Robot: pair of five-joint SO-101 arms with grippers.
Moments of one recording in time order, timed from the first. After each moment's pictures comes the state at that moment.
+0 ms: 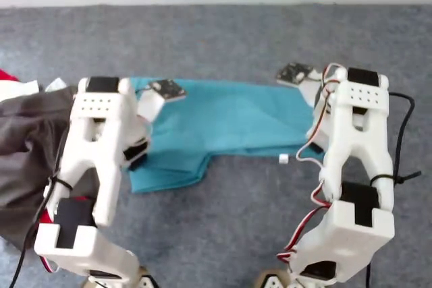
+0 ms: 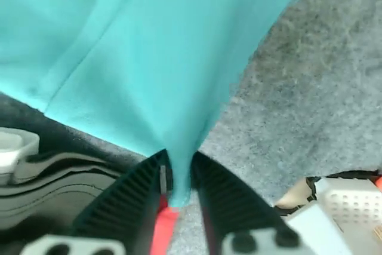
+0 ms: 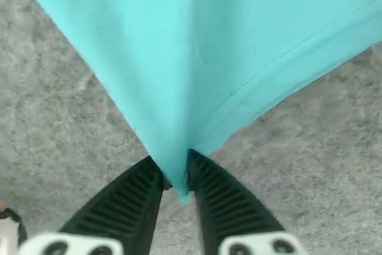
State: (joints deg) left arm -1.4 4.6 10.3 99.3 -39.3; right arm 9.0 12.6 -0.7 86.9 59.3
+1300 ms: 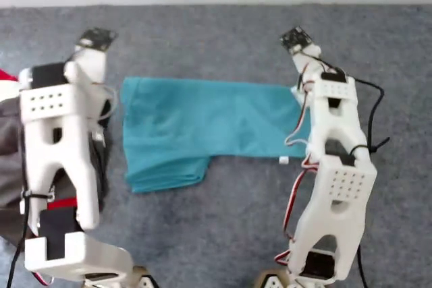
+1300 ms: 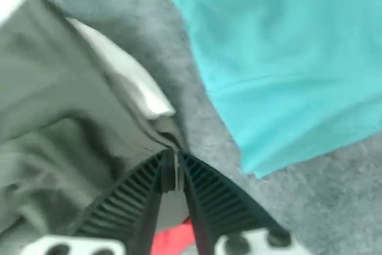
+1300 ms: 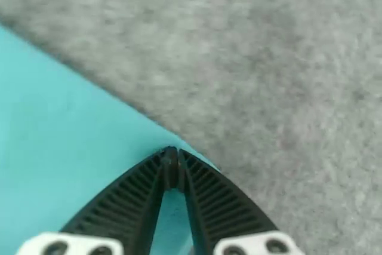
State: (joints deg) left arm -14.4 1.3 -5.6 96.4 -18.7; right arm 6.5 44.1 -20.5 41.9 39.6
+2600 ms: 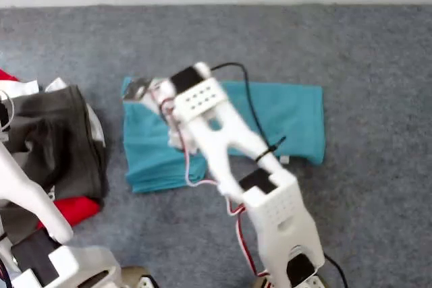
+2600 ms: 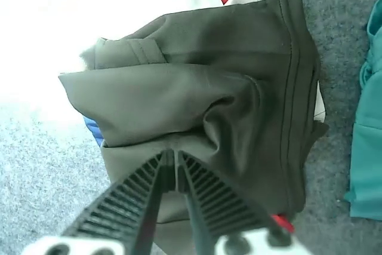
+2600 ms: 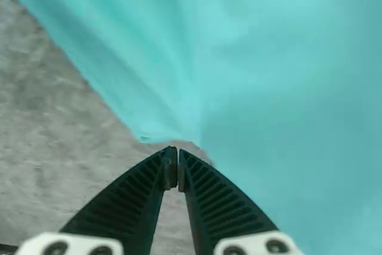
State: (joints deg) left arm -41.1 -5.2 -16.1 98.1 -18.2; right arm -38.6 37.6 -37.8 100.3 32.7
